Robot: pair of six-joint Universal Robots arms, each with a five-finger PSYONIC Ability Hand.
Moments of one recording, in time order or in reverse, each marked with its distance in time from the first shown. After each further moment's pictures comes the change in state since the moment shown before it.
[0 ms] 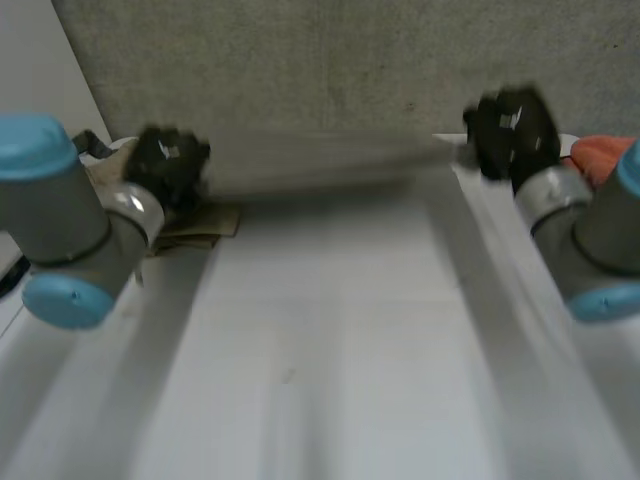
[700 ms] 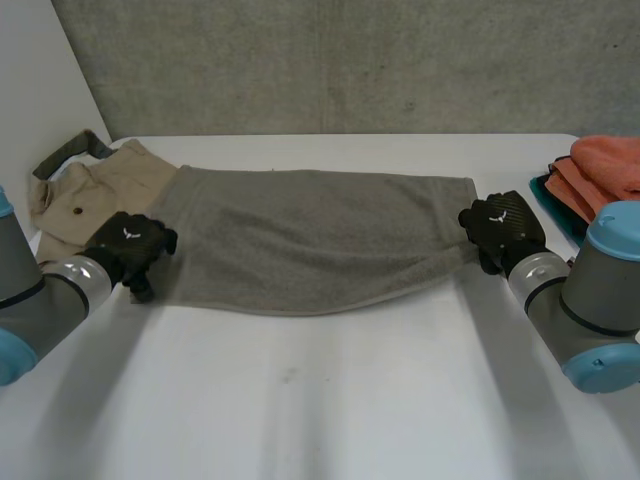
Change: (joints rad) left arm 0.264 0.008 -0.265 -0.056 0.244 0.143; right arm -0.037 0.097 0.162 0.047 0.000 -0.073; left_hand -0.542 -0.519 -0.520 -0.532 -0.547; right_hand 0.000 0.000 0.000 0.000 0.000
